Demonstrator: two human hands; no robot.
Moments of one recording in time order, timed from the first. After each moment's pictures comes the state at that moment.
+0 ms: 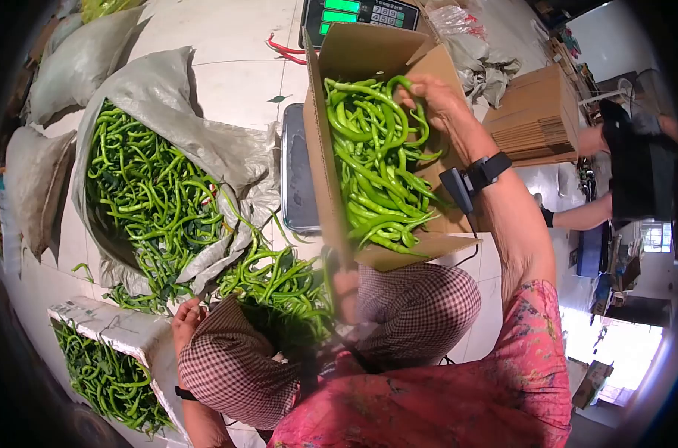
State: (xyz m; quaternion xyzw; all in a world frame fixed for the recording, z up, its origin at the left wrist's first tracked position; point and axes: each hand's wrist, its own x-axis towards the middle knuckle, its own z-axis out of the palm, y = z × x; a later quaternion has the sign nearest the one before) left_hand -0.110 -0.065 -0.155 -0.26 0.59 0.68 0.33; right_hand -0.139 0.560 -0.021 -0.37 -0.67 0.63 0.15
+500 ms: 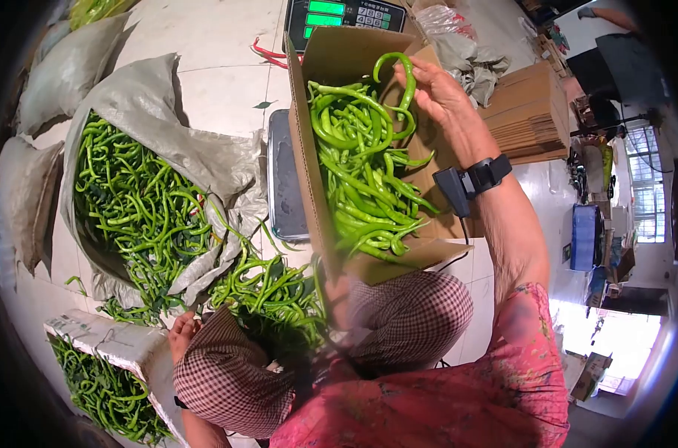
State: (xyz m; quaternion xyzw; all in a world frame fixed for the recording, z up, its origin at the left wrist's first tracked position) left_hand -0.108 -0.067 -0.169 -0.28 0.62 0.65 0.34; right_hand -0.152 0.582 -0.009 -0.31 -0.51 0.78 0.19
